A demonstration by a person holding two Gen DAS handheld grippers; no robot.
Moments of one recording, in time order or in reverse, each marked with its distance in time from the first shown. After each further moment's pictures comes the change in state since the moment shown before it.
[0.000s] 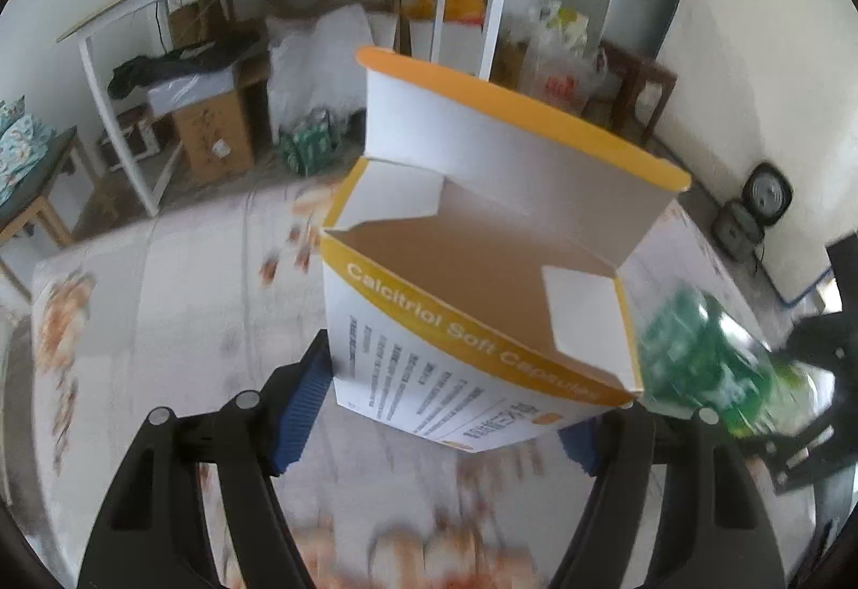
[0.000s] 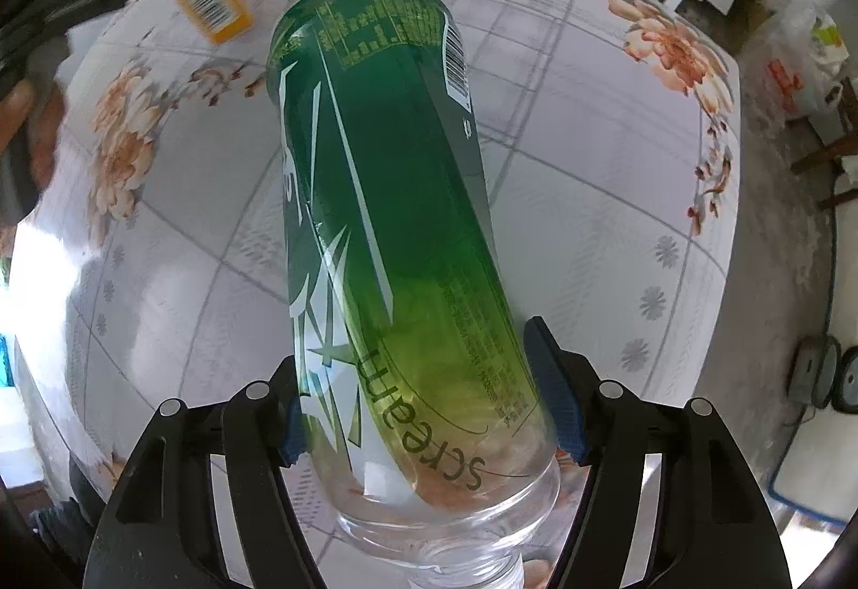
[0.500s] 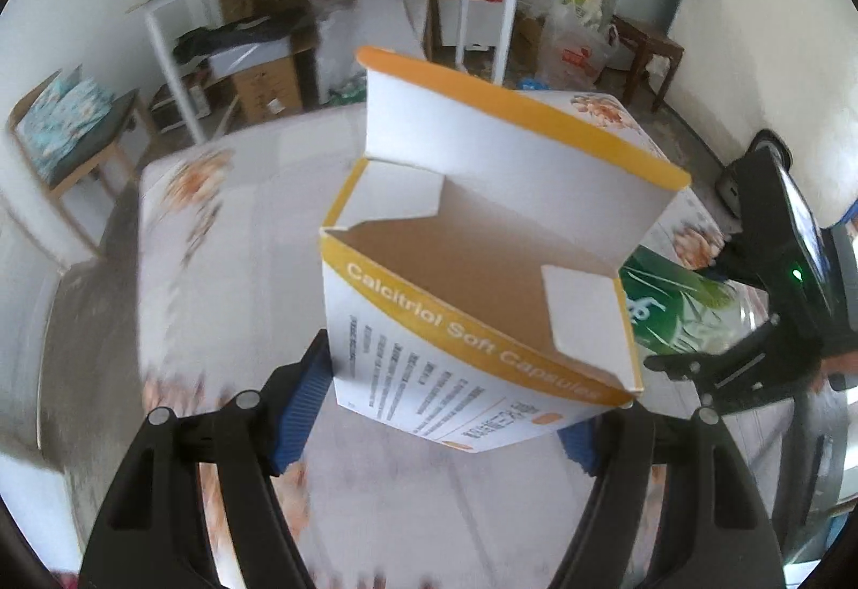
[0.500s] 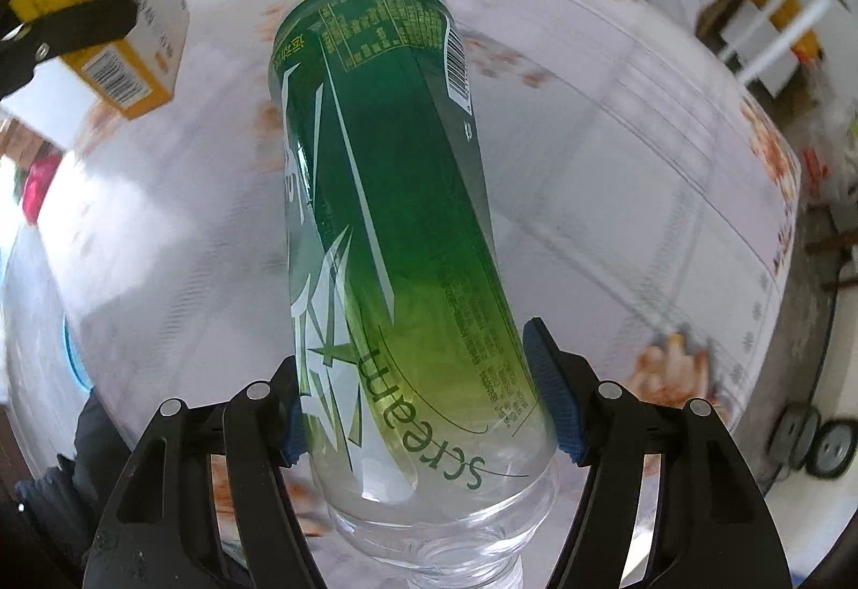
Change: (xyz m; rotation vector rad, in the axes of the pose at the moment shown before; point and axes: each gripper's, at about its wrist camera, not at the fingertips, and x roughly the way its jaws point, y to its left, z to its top) left arm -0.169 0.017 -0.133 -0.041 0.049 0.077; right arm -0.034 0.142 -0.034 -0.232 -0.045 0.011
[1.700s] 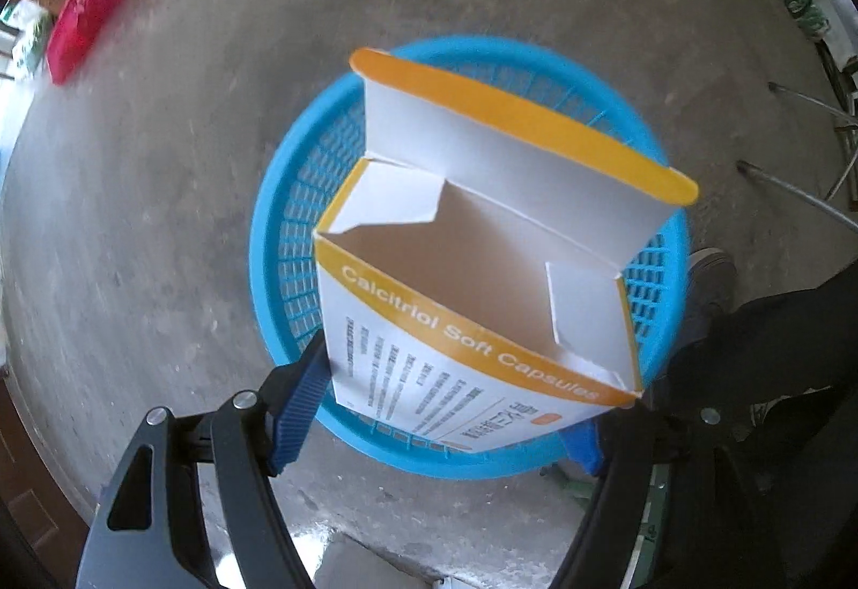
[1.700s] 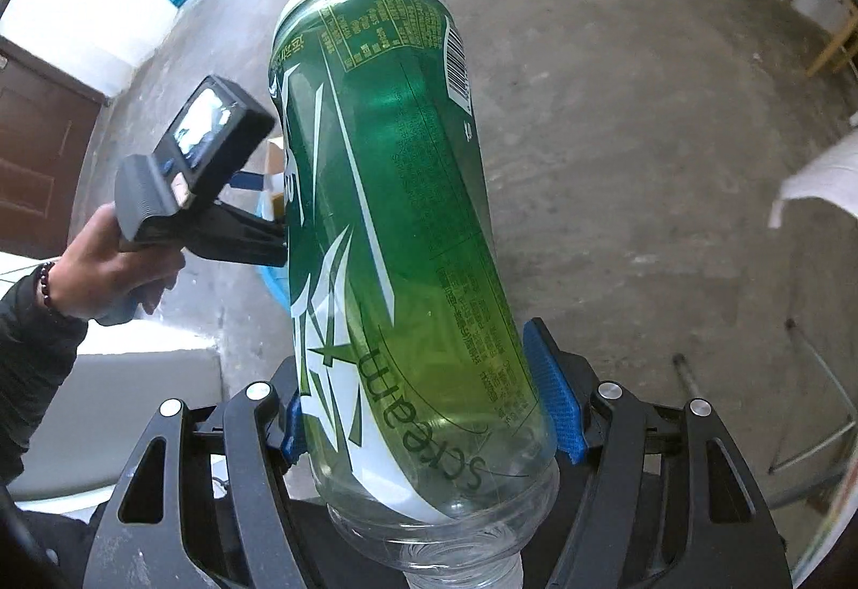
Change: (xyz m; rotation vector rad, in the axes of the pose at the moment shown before) left arm -0.046 0.204 -0.646 -1.018 0.577 0.319; right arm 0.091 0.521 -0.043 -0.752 0.145 0.381
